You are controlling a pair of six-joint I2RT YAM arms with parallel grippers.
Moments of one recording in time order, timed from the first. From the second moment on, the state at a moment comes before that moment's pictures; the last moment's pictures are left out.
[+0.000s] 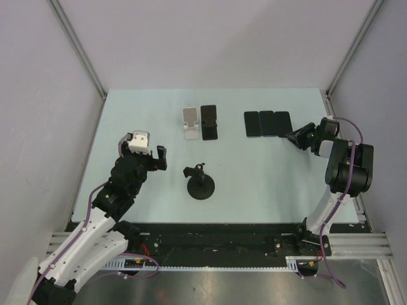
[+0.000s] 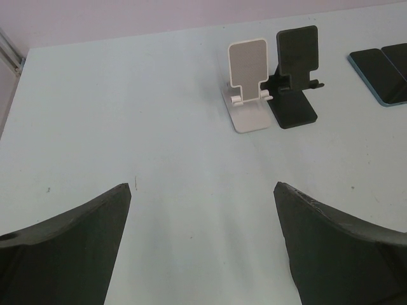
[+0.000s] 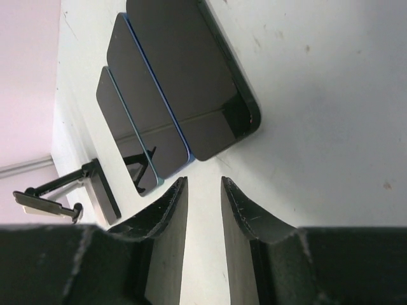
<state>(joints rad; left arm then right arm) -0.52 0.65 0.58 -0.12 -0.36 -0.04 -0.27 1.88 0.98 0.22 -0.46 0.80</state>
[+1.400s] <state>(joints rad) -0.52 0.65 0.58 -0.12 -0.36 -0.04 -0.26 2.00 0.96 0.45 -0.41 0.99</state>
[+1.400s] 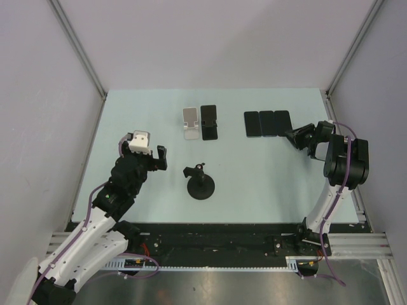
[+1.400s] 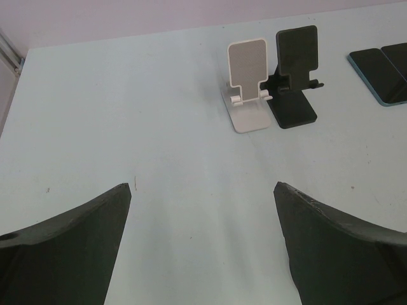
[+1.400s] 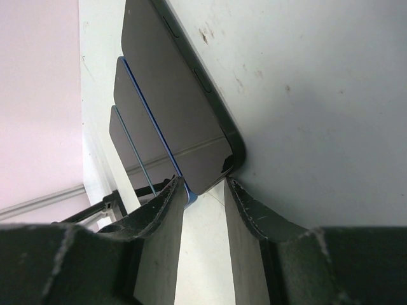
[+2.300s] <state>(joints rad) -0.53 0.71 0.59 -0.09 0.12 -0.05 -0.13 1.15 0.96 -0.16 -0.30 0.40</state>
